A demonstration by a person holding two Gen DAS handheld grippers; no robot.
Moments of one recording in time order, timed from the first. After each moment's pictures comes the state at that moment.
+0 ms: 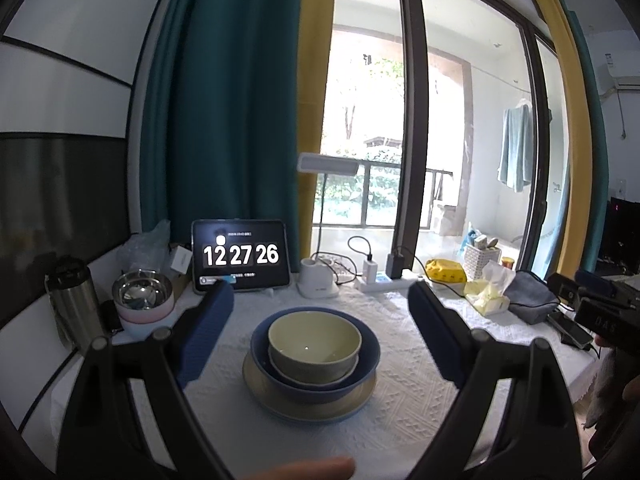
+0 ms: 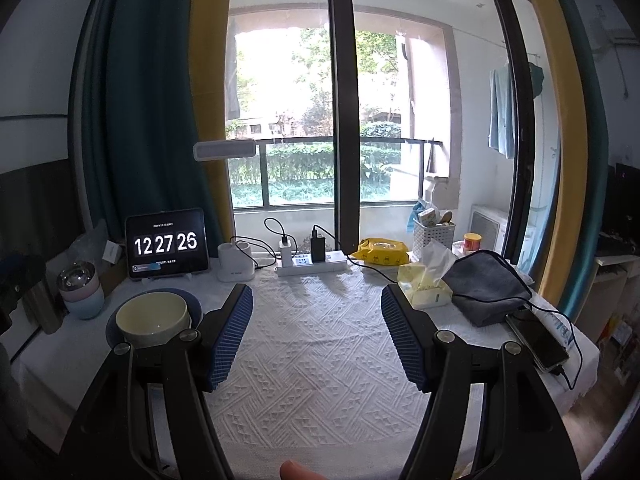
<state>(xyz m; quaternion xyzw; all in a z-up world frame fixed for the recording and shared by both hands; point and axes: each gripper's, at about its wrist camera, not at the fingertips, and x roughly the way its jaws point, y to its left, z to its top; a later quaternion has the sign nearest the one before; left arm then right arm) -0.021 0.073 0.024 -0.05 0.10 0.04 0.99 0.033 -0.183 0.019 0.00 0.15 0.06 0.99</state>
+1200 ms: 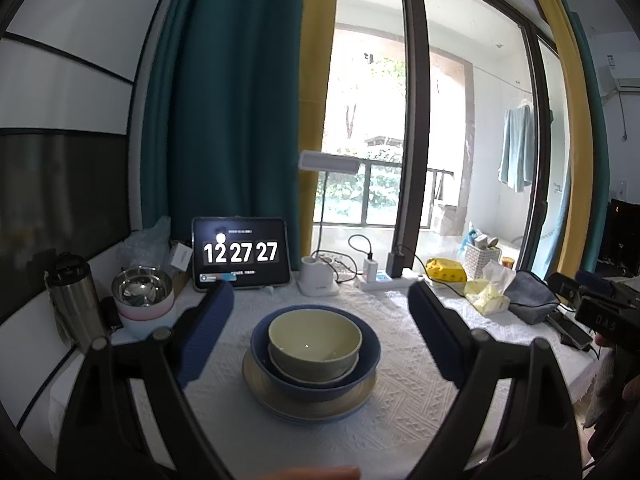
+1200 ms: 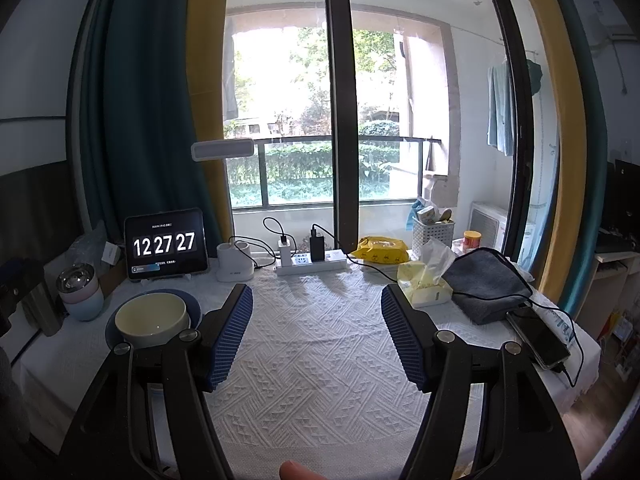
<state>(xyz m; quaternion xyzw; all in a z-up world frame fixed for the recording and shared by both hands) -0.020 0.072 0.022 -0.05 0.10 0.04 0.99 0.036 -0.185 0.018 0.00 0.15 0.05 0.99</state>
